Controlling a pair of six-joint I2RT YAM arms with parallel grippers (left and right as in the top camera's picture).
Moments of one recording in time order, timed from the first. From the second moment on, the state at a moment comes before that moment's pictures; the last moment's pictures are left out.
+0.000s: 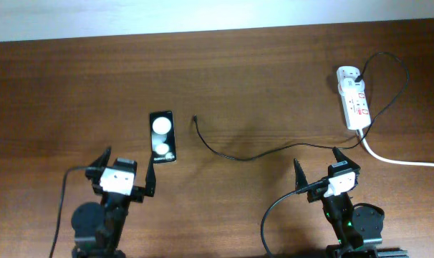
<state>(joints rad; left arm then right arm) -0.02 0.38 0.28 -0.07 0.15 0.22 0.01 0.01 0.01 -0.06 -0.20 -0.10</state>
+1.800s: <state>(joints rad) -0.25 1.95 1.71 -1.19 0.03 -0.12 0.01 0.01 0.01 -0.06 -0.20 -0.10</state>
